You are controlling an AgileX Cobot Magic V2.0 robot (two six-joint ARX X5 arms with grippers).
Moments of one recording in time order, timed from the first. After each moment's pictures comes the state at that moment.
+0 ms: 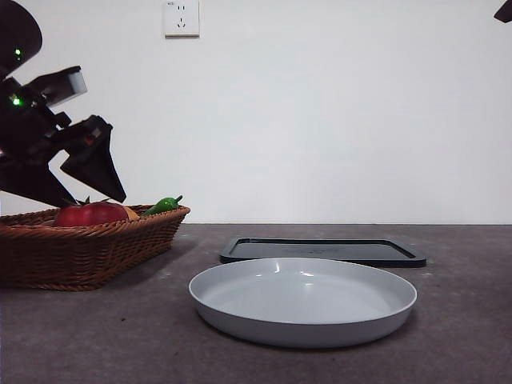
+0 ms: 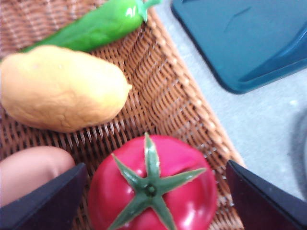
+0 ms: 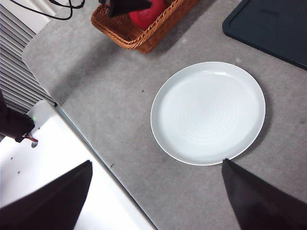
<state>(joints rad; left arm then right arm) -0.13 1.54 0.91 -0.14 0.36 0.18 0.32 0.79 0.98 -0.98 -0.60 0.00</state>
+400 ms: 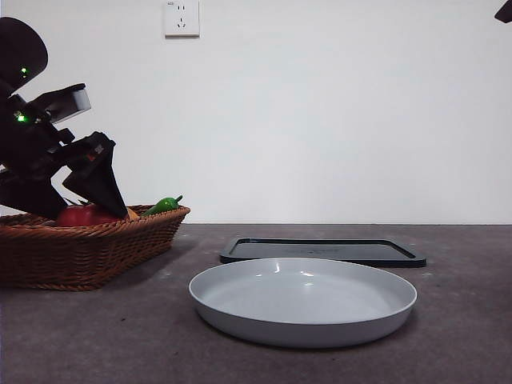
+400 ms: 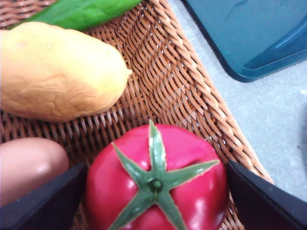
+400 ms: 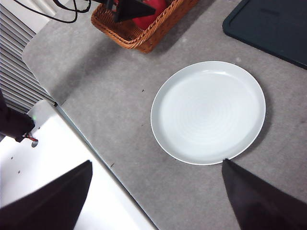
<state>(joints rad) -0.13 1.59 0.91 -0.13 0.37 0.19 0.32 0.79 0.98 -0.98 -0.60 0.00</state>
